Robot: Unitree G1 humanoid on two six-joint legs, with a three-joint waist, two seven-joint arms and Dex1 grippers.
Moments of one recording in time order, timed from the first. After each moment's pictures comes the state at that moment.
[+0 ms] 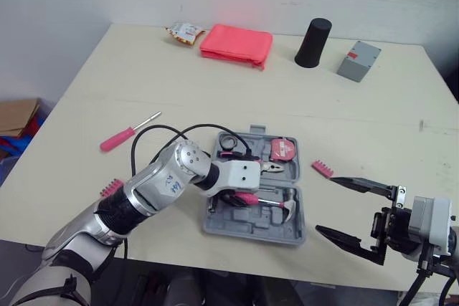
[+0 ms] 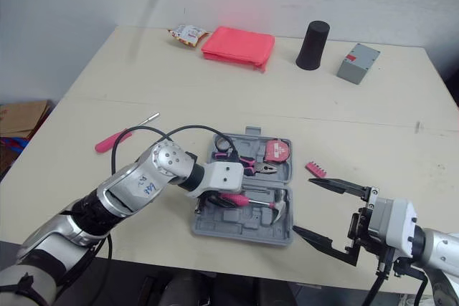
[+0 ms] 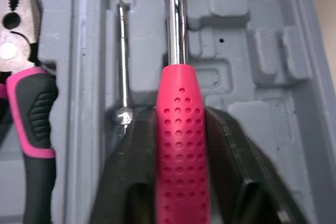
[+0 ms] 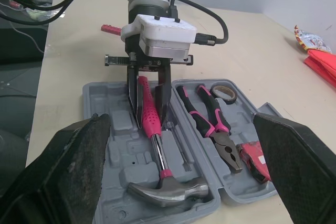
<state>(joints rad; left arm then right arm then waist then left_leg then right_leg) -0.79 0.59 -0.67 -0.30 -0.02 0.77 -1.06 0.40 -0.74 -0.43 -0.62 0.64 0.00 1.10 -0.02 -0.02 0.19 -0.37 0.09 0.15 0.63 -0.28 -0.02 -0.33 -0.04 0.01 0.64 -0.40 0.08</state>
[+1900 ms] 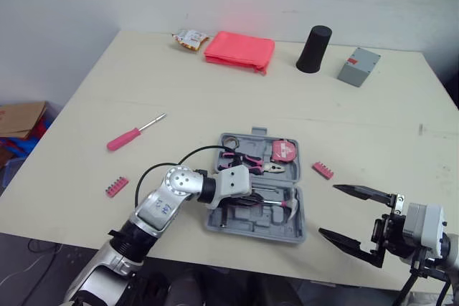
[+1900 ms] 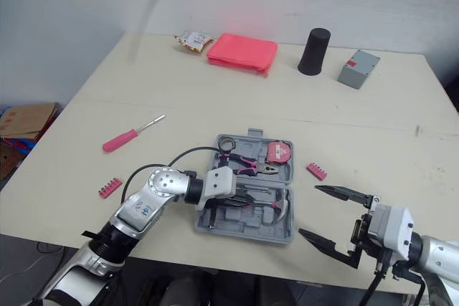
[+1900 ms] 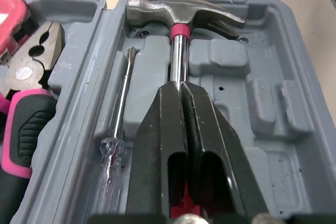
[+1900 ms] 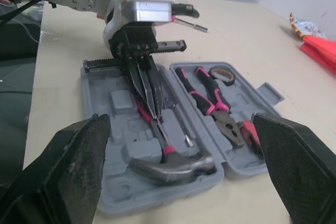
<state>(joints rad) -0.46 0.39 -0.46 -0.07 -0.07 0.38 -0.96 0.41 -0.70 -0.40 -0.50 0.58 -0.08 1.13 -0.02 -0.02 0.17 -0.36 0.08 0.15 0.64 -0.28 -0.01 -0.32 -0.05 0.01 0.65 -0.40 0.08</state>
